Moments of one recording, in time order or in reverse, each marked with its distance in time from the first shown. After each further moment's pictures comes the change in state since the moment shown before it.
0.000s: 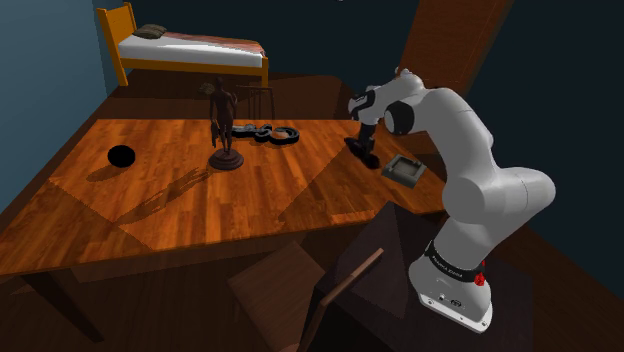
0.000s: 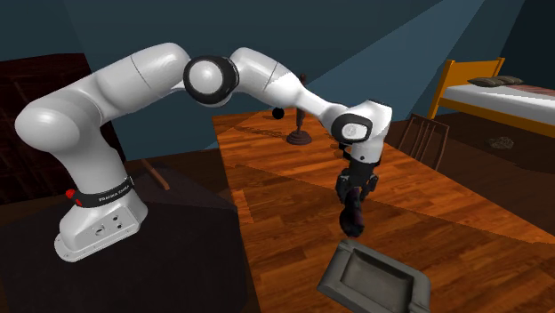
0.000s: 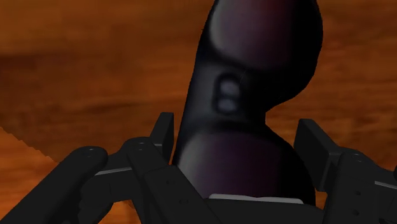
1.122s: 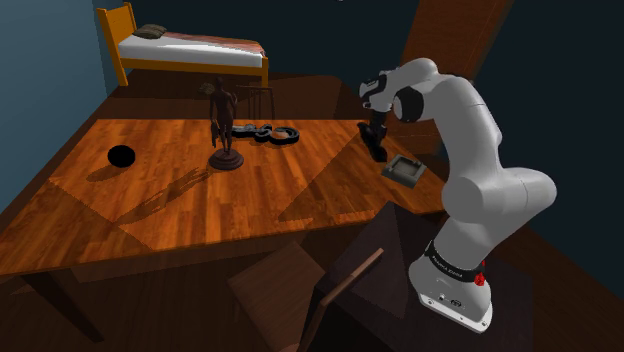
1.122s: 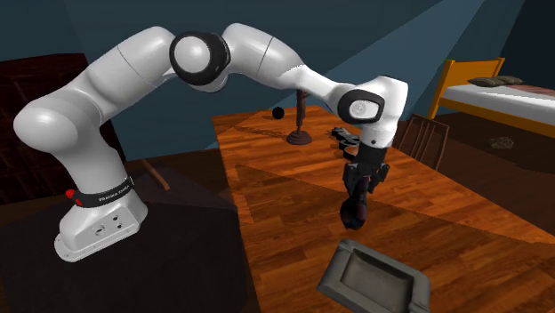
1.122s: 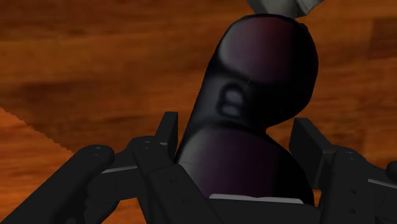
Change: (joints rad) arm -0.024 -0.138 -0.031 -0.072 -0.017 -0.068 -0.061
